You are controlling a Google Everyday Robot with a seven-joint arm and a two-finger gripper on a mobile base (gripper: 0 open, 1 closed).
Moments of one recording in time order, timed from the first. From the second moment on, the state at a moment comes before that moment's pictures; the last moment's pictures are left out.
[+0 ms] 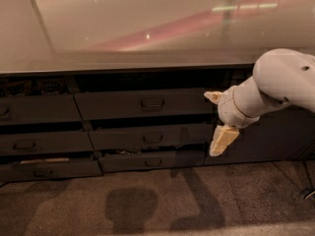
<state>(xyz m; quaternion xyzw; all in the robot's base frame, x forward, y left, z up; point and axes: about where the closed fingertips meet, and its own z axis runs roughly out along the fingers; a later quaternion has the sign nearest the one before) 0.525 -0.165 0.768 -0.69 0.68 0.00 0.25</state>
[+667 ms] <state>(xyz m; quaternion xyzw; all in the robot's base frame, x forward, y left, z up) 0.524 -0.164 0.769 -0.70 0.67 -0.02 0.26</state>
